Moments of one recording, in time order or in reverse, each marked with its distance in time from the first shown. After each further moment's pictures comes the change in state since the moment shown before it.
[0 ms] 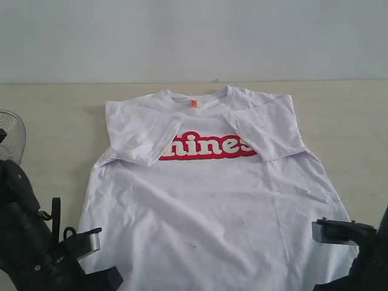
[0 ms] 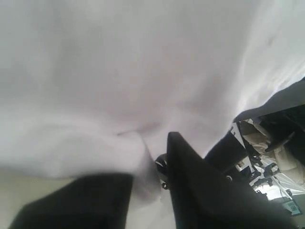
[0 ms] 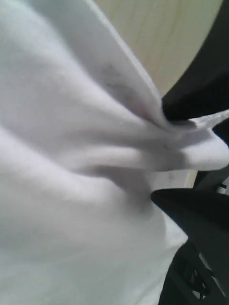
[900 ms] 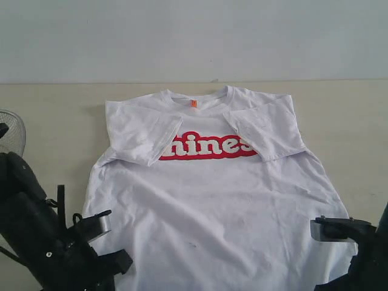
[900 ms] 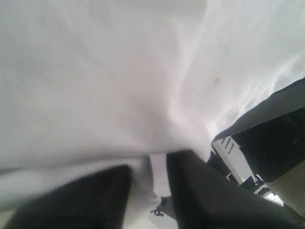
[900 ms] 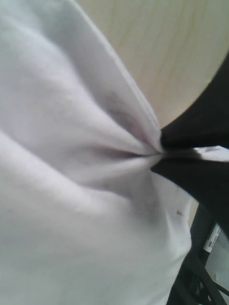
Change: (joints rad) left arm 0.000 0.008 -0.042 -0.094 -0.024 0.126; right arm 0.002 0.002 -0.002 -0.015 -0.025 -0.027
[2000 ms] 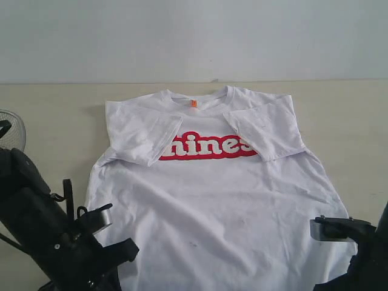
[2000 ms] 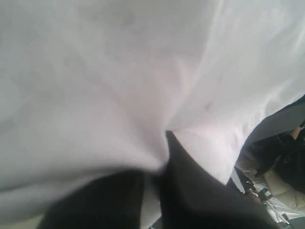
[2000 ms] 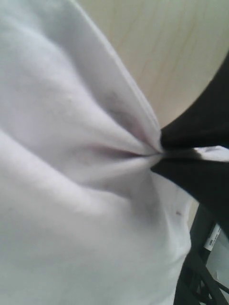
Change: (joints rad) left arm 0.000 0.013 -0.027 -0.016 -0.027 -0.057; right arm 0.000 0.000 0.000 0.006 0.000 -0.004
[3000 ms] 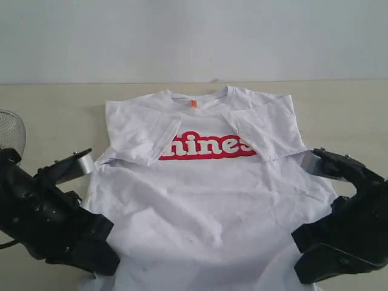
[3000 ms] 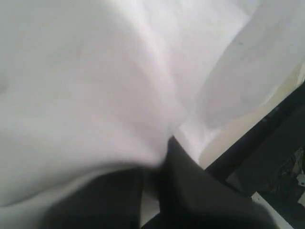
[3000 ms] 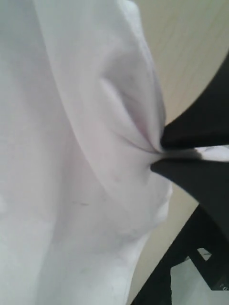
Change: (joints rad) left arm 0.000 -0.405 0.042 0.097 -0.084 0.106; right arm 0.000 -0.293 -0.032 0.301 -0.003 -0.224
